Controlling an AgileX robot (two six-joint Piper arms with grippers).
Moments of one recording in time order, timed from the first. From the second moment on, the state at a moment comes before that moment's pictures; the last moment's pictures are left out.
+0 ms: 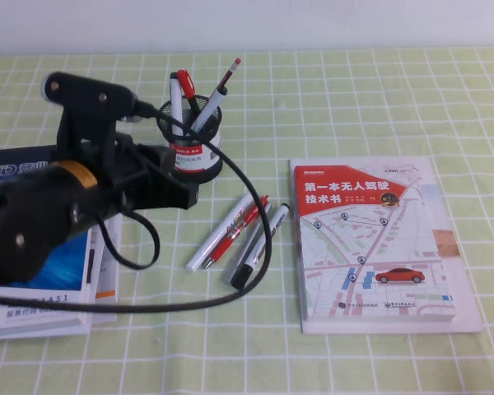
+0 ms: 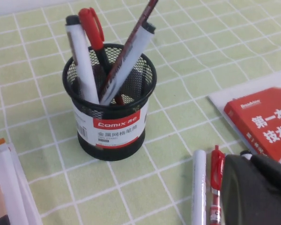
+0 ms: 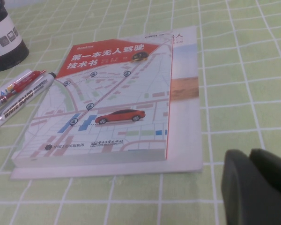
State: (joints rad) right arm 0.14 -0.01 0.03 0.24 0.38 0.03; left arm -0.51 1.35 -0.84 -0.24 0.06 0.25
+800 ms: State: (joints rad) right arm 0.14 -0.01 0.03 0.24 0.38 0.03; left arm -0.52 1.39 -0.69 0.29 -0.40 -0.16
